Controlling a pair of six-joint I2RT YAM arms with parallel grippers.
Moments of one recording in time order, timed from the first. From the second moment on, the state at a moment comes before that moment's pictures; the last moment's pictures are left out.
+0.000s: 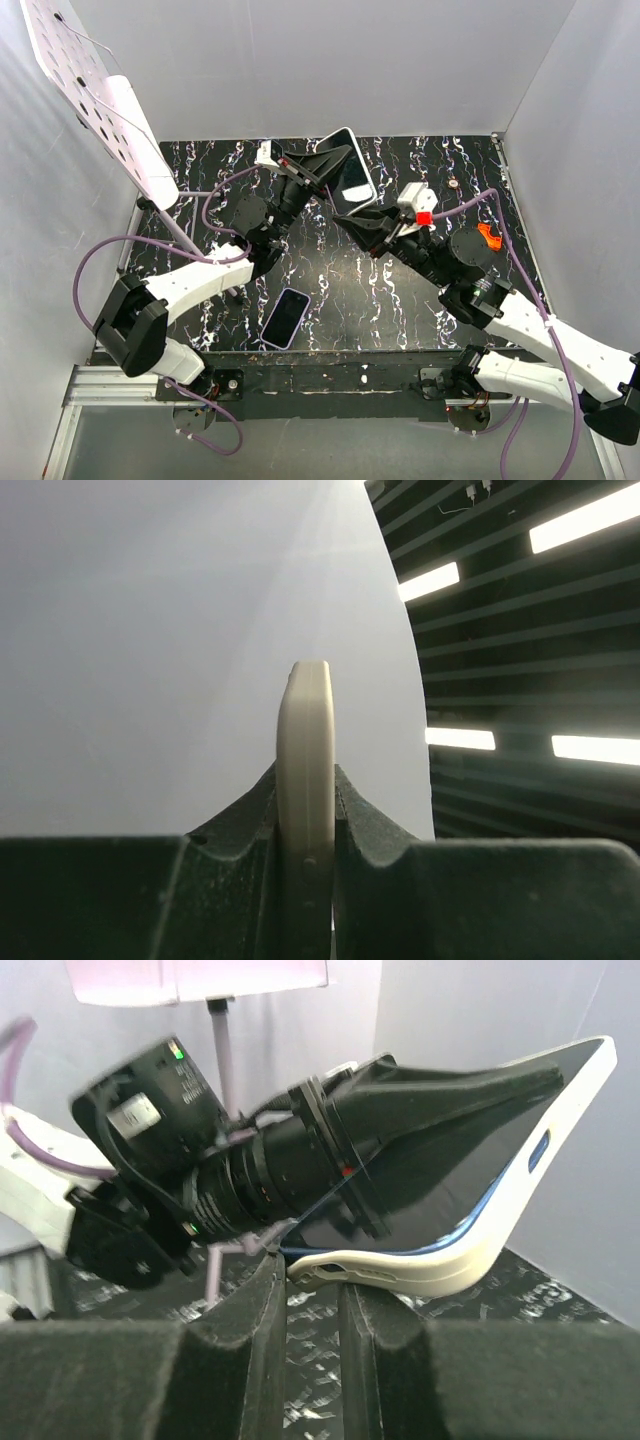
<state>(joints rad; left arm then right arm) -0.77 1.44 0.98 1.04 0.02 -1.72 0.94 0.90 0.85 0.33 -0.06 0.02</state>
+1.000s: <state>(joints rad) -0.80 1.54 1.02 1.11 0.17 -1.70 0.63 0.81 0.70 0.36 -0.50 0.54</state>
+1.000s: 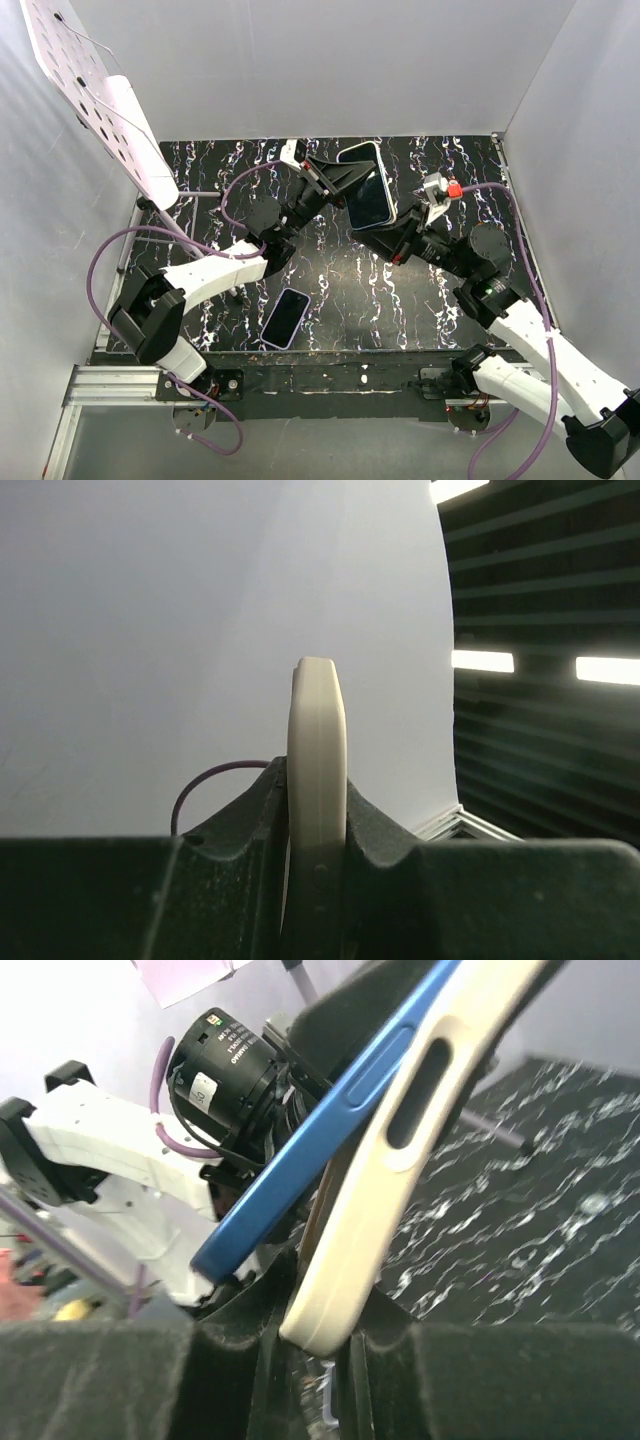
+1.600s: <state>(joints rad) -0.76 1.40 1.03 0.94 0.43 -1.43 0.56 0.61 0.91 -0.47 -0.57 0.67</state>
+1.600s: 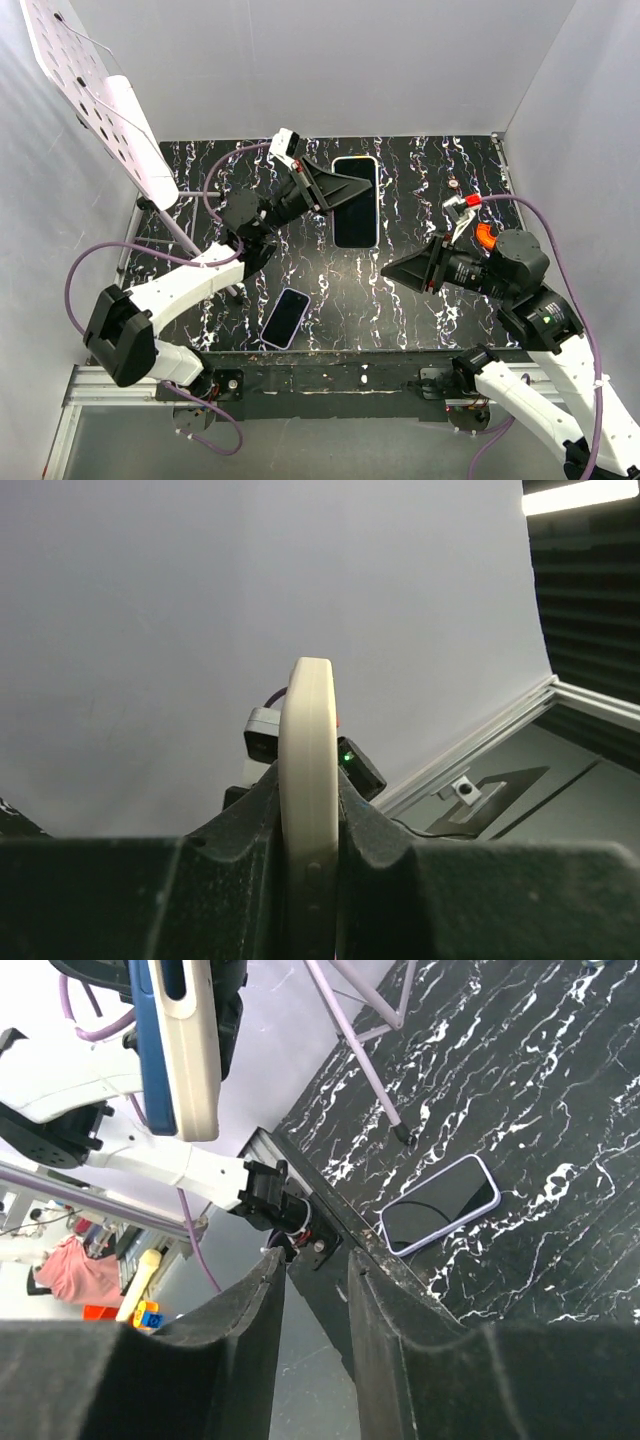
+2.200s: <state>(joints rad) -0.75 1.35 1.08 0.80 0.48 -1.29 0.56 0.70 0.99 -0.26 -0.70 0.90</state>
